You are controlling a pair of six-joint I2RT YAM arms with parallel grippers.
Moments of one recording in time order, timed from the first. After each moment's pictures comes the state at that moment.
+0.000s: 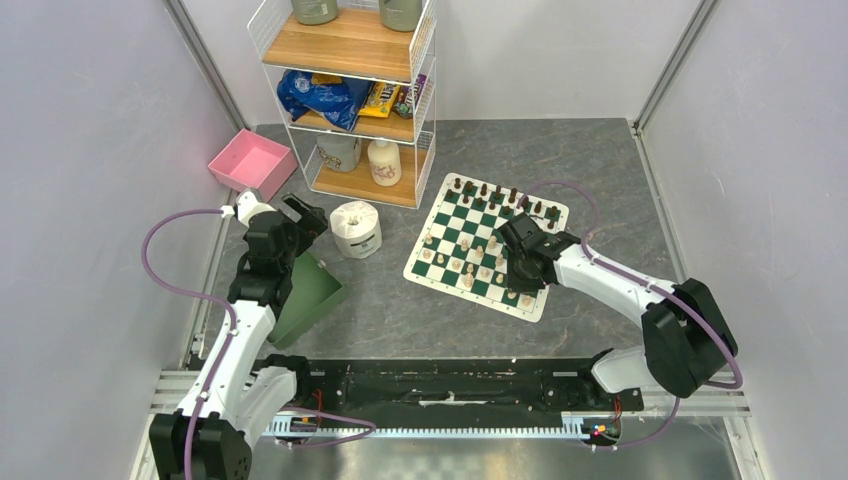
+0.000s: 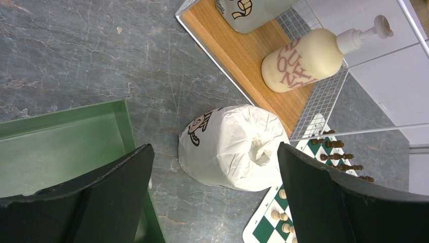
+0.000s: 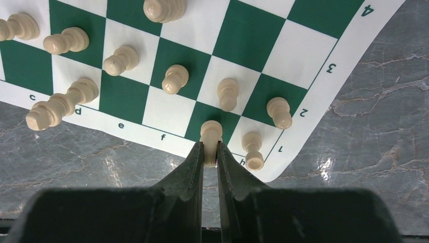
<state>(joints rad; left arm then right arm) -0.07 0.86 0.61 -0.17 -0.21 -0.72 0.58 1.39 0.84 -0.66 0.16 0.60</state>
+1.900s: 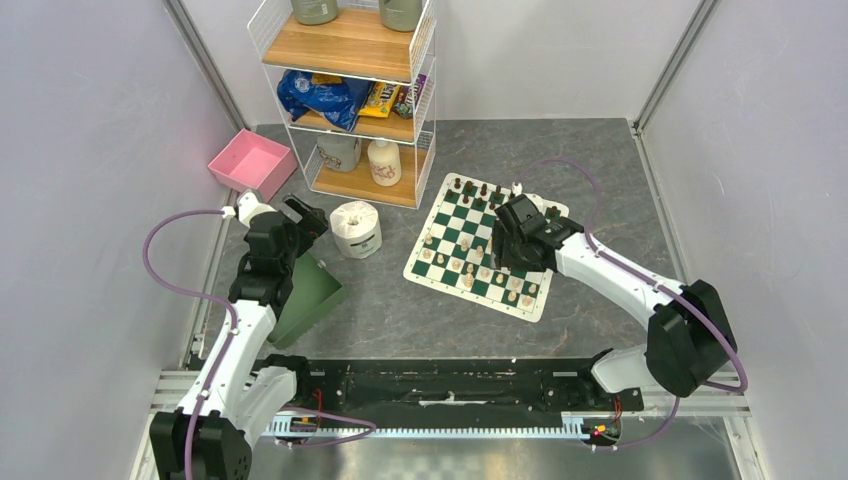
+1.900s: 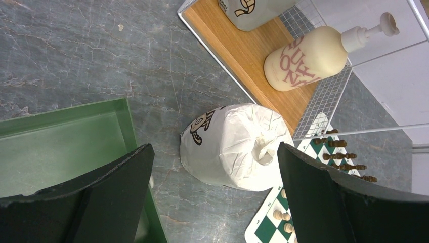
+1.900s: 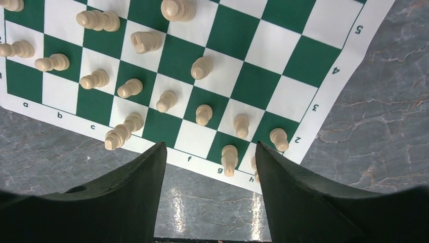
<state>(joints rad) -0.07 0.86 0.61 -0.16 -0.21 -0.72 0.59 1.39 0.97 -0.66 0.23 0.58</state>
